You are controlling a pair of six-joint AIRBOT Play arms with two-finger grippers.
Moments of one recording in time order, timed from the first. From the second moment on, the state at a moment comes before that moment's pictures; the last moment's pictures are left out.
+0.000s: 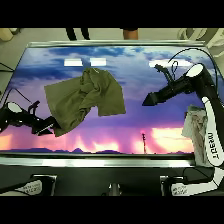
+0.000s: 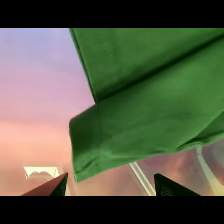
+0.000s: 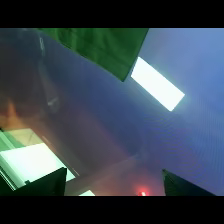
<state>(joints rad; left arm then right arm) 0.24 -1.34 0.87 1.16 -1.25 -1.51 -0.05 -1.61 1.50 -0.90 1.50 0.92</state>
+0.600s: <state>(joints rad) 0.22 -1.39 0.83 1.14 -1.15 -1.49 0.06 -1.74 1.50 -0.79 1.26 0.97</state>
